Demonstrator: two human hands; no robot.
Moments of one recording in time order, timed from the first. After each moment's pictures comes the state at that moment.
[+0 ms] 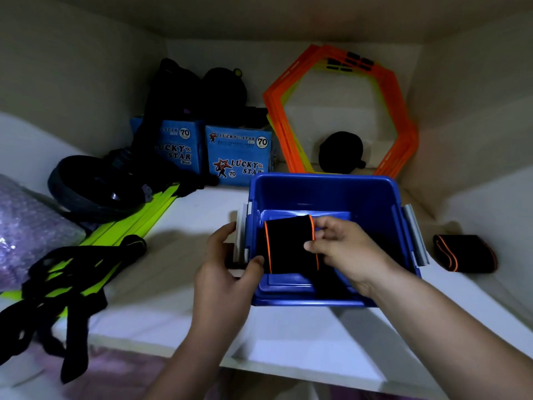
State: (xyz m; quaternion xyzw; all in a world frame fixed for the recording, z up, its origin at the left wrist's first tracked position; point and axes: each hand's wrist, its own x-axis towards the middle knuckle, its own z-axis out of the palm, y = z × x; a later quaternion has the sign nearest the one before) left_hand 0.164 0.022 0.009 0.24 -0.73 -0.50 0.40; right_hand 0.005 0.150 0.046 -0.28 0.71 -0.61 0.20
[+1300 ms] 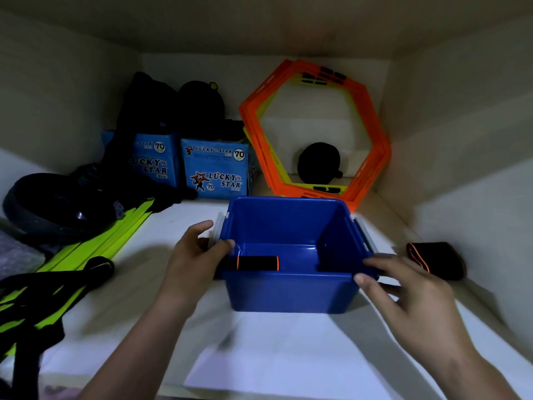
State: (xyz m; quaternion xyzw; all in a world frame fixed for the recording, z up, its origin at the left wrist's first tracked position) left_hand 0.111 -0.021 0.035 0.25 -0.67 -0.63 0.31; right_hand 0.009 0.276 0.025 -0.30 0.83 -0.43 -0.19
